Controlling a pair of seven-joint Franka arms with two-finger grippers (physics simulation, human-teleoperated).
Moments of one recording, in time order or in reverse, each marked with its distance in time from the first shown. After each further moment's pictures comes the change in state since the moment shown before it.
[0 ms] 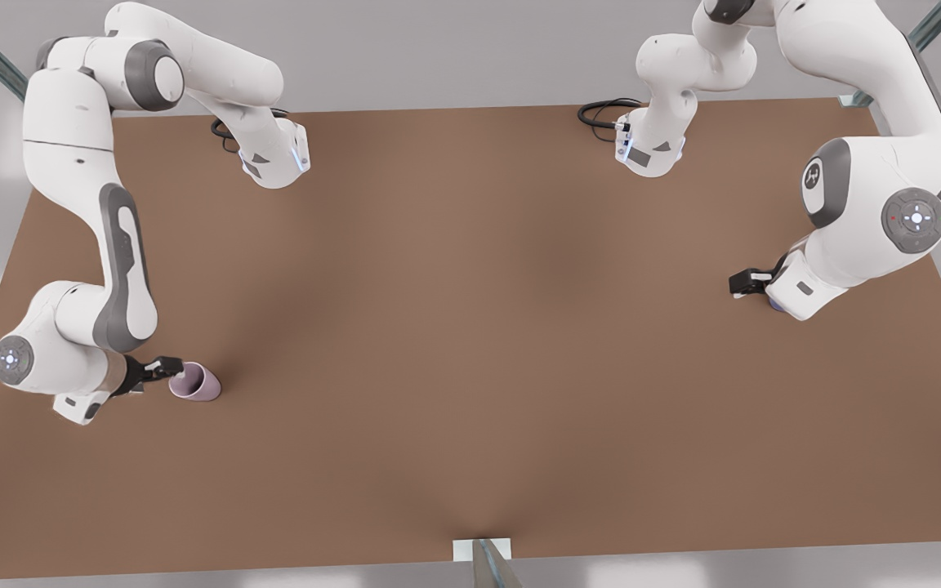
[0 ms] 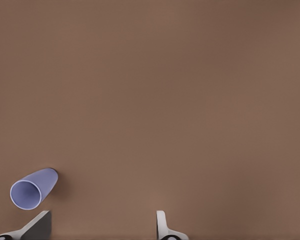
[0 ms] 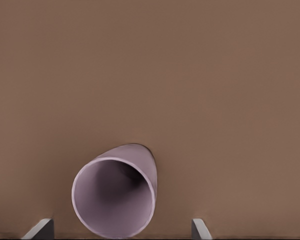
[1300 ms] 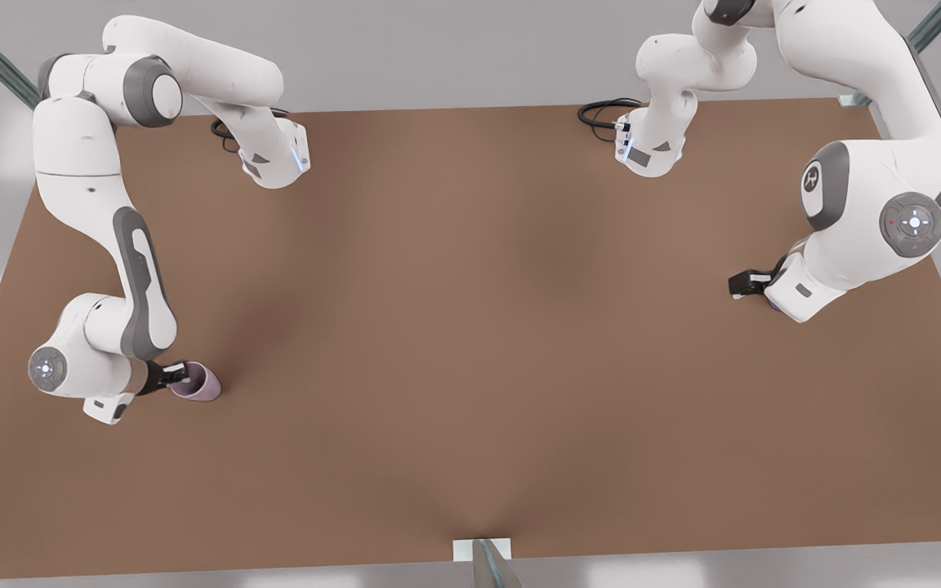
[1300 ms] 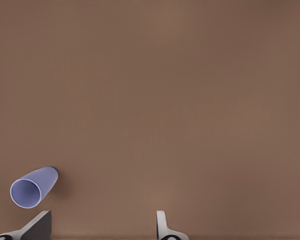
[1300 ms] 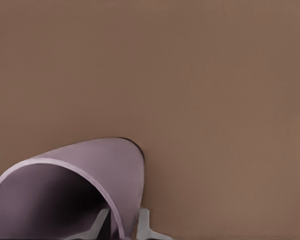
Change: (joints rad) left arm 0.001 0.006 0.000 0.000 0.002 -0.005 -0.002; right arm -0.026 0.080 0.002 -0.048 -0.018 0.107 -0.043
